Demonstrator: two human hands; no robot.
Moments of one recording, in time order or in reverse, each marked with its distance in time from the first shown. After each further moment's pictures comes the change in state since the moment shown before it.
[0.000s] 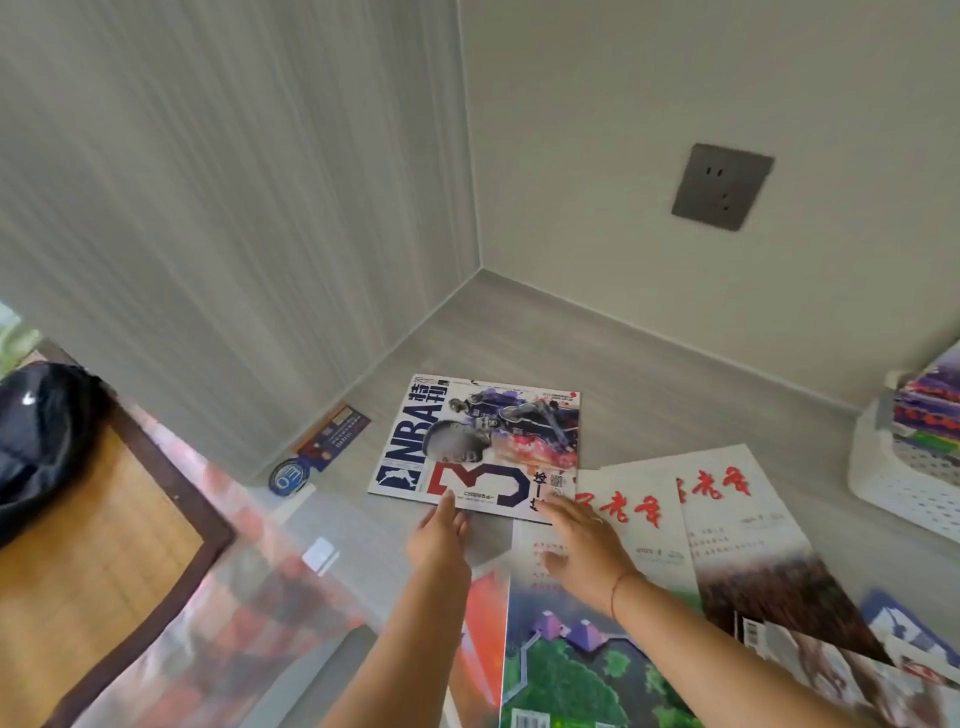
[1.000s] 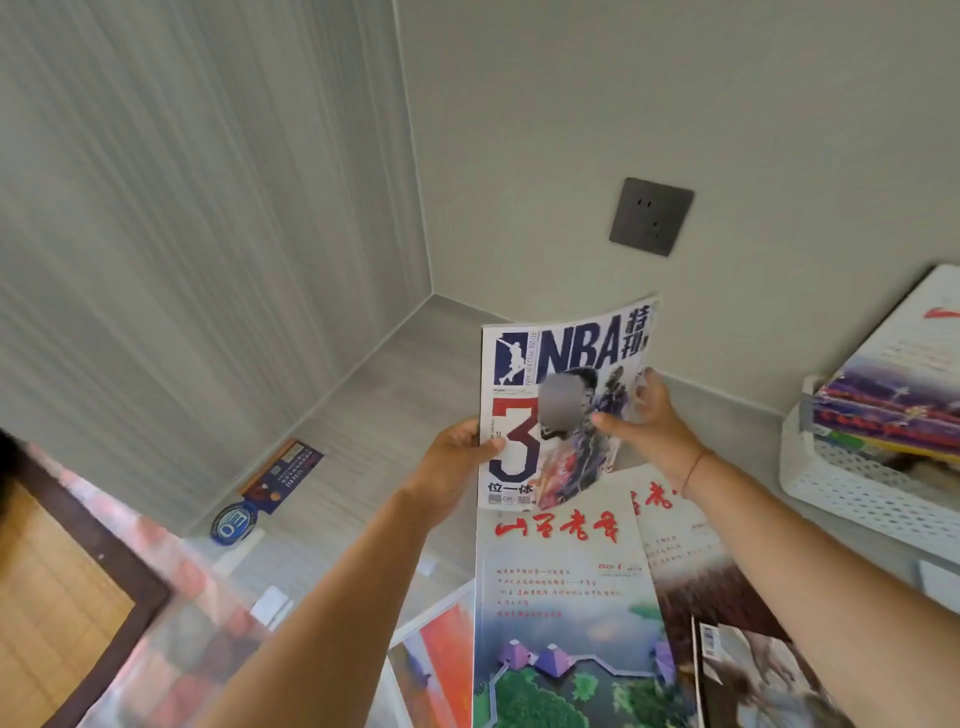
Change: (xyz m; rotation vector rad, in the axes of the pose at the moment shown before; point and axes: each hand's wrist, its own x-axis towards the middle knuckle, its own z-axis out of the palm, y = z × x) left_hand -0.027 0.063 0.080 0.628 -0.951 0.375; right_hand 0.031 0.038 -0.153 0.840 0.372 0.234
